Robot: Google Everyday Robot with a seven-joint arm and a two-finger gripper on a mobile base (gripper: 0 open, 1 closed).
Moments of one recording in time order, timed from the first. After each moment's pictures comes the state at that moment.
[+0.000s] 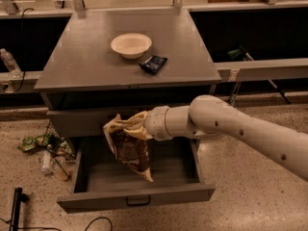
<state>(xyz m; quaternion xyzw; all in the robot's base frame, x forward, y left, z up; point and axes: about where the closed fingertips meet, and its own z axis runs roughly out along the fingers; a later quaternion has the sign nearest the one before) 0.548 0.073 0.729 -0.56 0.63 0.26 0.46</state>
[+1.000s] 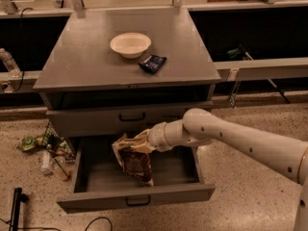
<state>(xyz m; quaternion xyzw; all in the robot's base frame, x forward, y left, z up) 0.579 0.063 0.595 -0.56 0.67 0.32 0.38</state>
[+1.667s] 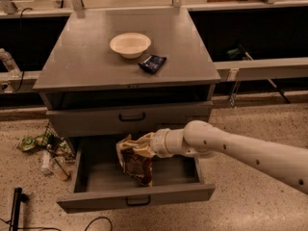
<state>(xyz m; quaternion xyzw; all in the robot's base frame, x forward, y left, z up) 0.584 0.052 0.581 -0.51 0.70 0.26 0.41</state>
